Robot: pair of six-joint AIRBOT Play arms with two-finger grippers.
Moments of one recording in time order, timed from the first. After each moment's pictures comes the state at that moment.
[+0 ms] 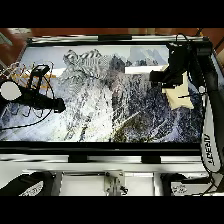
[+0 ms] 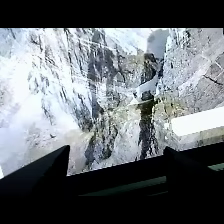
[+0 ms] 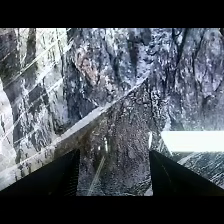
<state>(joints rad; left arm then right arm) -0.23 -1.09 1.19 1.47 -1.29 -1.56 0.16 -1.56 1.75 1.64 -1.47 -1.36</state>
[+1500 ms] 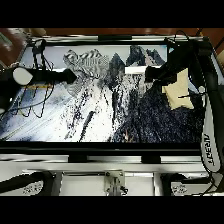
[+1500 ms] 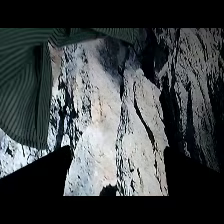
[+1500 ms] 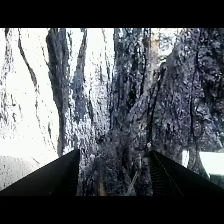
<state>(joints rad) -0.18 -1.39 1.42 1.26 -0.78 -1.56 0.16 -1.56 1.75 1.79 -1.38 -1.37</state>
